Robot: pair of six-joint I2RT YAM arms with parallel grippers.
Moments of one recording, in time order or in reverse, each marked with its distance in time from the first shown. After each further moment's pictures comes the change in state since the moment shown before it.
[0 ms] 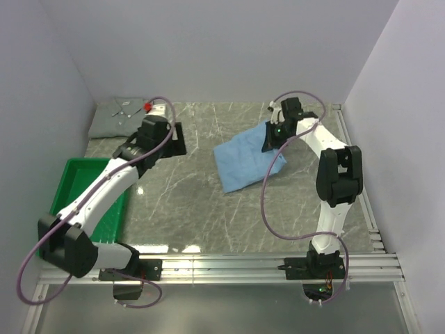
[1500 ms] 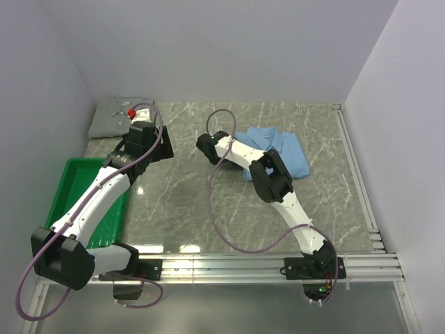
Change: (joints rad) left arm 0.112 -0.118 -0.119 0.011 -0.069 0.003; right arm 0.550 0.573 0.590 -0.563 1.464 0.035
